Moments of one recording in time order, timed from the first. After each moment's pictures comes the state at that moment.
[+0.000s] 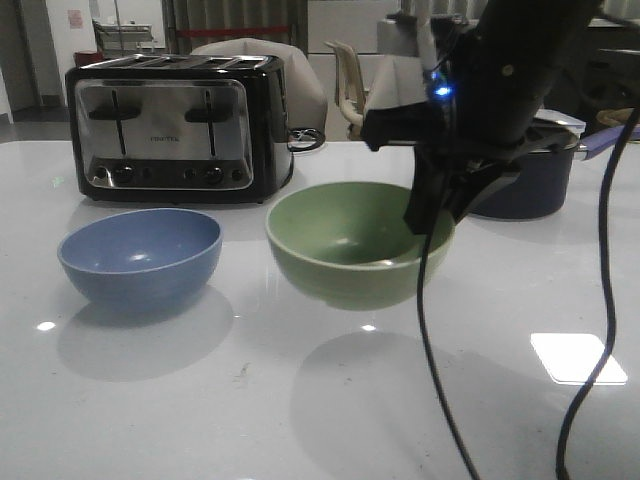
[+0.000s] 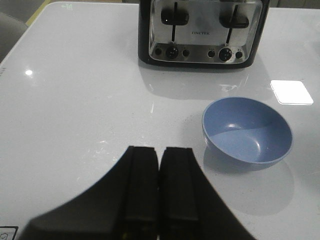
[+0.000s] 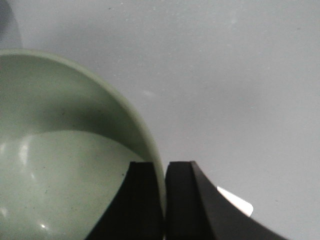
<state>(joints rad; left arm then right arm) -0.02 0.47 -0.49 -0.07 0.50 0.02 0.41 1.78 -1.27 0.19 0.72 -0.02</state>
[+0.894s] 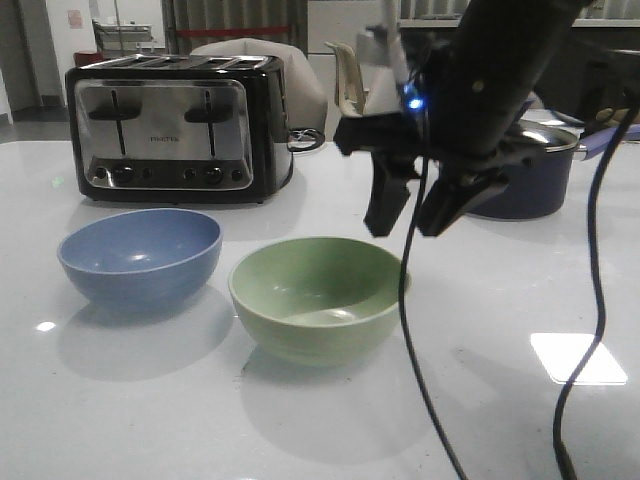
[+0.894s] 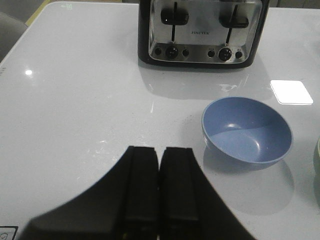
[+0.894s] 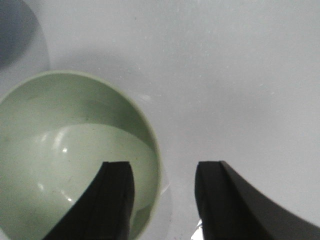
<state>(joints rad) -0.02 0.47 -0.49 -0.07 0.50 0.02 0.43 1.73 -1.25 0.21 0.67 -0.02</state>
